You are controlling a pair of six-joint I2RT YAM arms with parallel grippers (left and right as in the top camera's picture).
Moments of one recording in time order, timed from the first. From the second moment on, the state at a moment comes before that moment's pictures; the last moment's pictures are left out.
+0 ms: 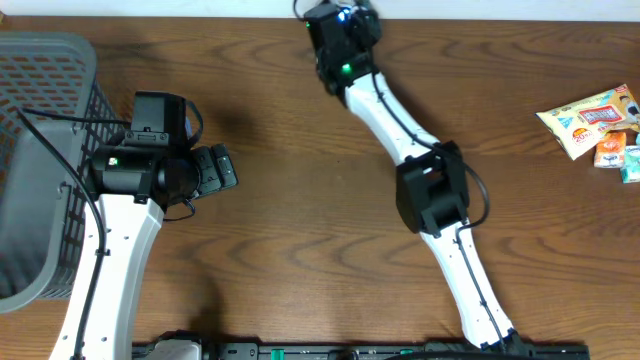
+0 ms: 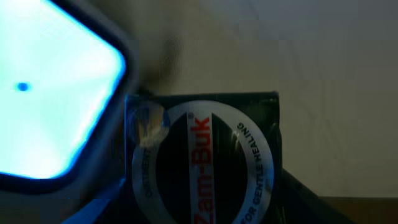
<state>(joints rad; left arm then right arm) -0.07 1.32 1.26 -1.16 0.02 -0.40 0.46 2.67 2.46 -0.40 0.79 -0.53</state>
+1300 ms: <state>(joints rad) -0.07 1.32 1.26 -1.16 0.02 -0.40 -0.47 2.40 2.33 -1.15 0.36 0.09</state>
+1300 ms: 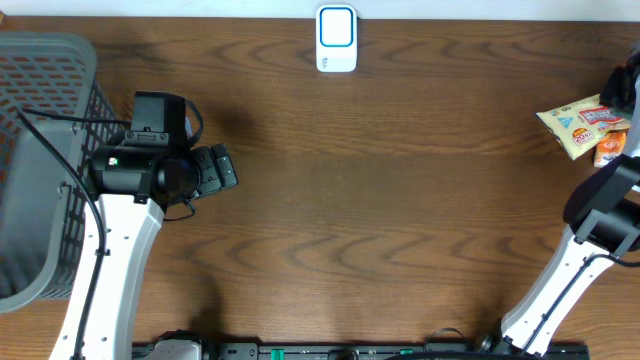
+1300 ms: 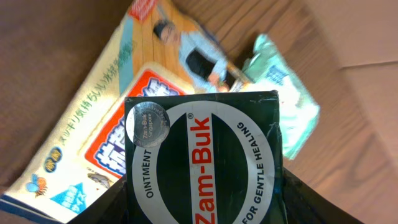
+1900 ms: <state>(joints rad) -0.07 1.32 1.26 -1.16 0.02 -0.40 -0.46 2.38 2.22 -1.09 0.28 0.11</state>
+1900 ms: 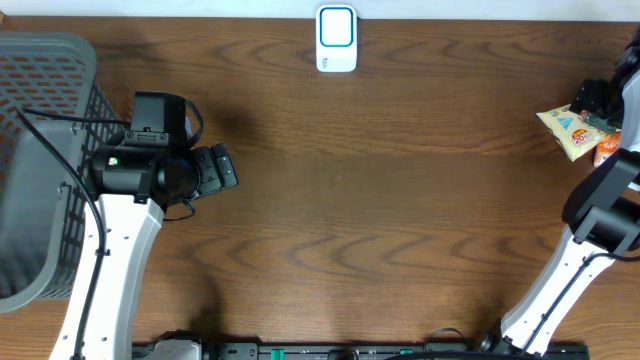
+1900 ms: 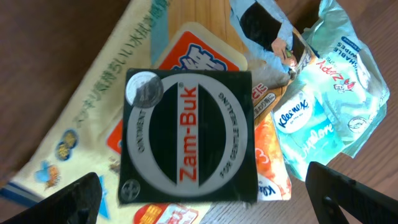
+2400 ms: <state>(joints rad) -0.07 1.32 1.26 -1.16 0.02 -0.40 -0.45 1.93 2.22 -1.19 -0.11 0.13</state>
